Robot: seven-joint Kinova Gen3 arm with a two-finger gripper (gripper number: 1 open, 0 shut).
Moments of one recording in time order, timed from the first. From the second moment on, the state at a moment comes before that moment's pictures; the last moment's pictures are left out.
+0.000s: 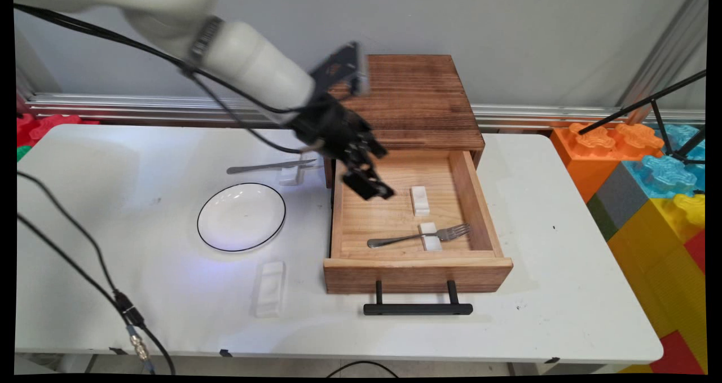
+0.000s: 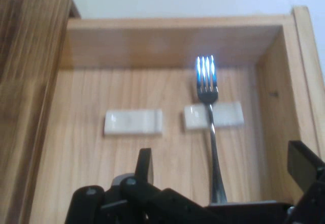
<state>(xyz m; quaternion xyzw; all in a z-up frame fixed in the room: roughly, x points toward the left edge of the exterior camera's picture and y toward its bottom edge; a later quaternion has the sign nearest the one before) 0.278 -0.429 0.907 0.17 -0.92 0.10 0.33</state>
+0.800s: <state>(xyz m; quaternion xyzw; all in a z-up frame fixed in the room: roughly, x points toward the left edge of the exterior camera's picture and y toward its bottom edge) 0.503 -0.348 0.938 0.18 -0.94 0.05 0.28</state>
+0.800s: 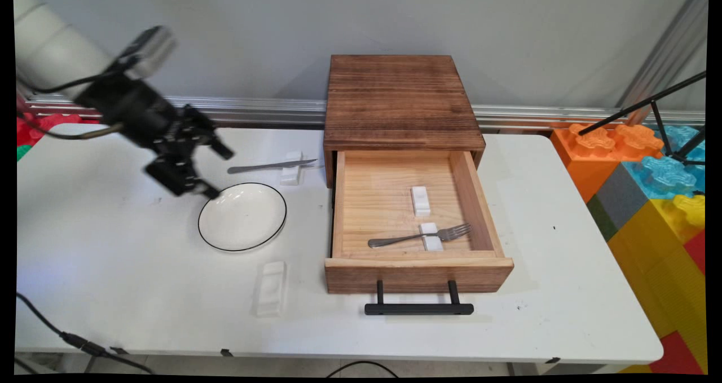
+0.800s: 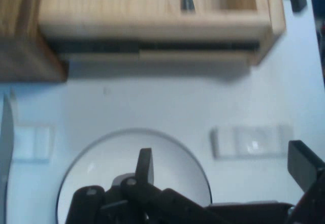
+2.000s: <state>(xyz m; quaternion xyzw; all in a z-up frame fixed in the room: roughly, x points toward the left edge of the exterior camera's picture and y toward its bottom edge) 0.645 -0.280 0.899 0.16 -0.95 0.03 0.25</state>
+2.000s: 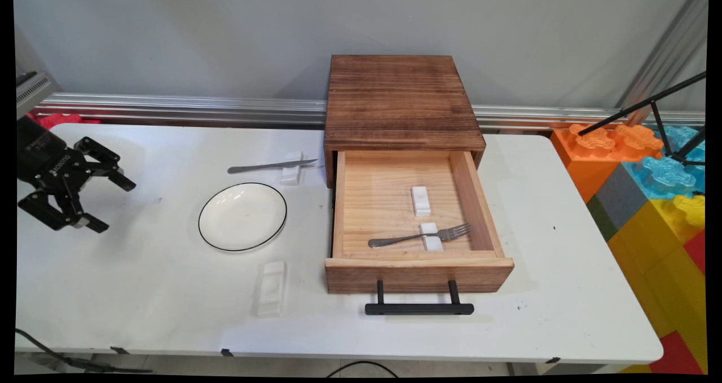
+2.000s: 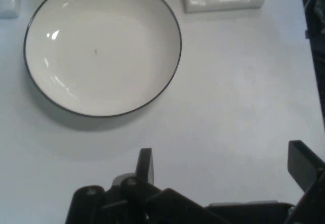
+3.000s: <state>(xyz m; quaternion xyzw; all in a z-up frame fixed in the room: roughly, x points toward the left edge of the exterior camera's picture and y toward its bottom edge) 0.665 -0.399 0.888 0.21 -0.95 0.11 0.22</state>
